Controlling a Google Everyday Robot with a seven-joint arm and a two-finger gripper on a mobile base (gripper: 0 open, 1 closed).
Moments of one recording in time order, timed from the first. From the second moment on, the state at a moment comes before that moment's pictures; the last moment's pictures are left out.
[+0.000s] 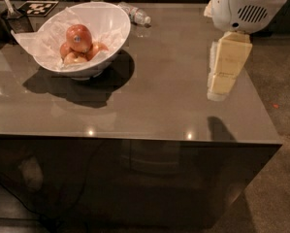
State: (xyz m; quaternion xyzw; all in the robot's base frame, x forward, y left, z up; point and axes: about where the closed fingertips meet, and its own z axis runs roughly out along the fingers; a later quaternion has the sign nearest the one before) arm 0.479 -0.134 1.009 -0.66 0.73 -0.07 0.15
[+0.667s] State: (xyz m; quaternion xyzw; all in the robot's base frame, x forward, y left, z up) arm 0.531 -0.042 1.064 -0.71 0.68 -0.10 0.19
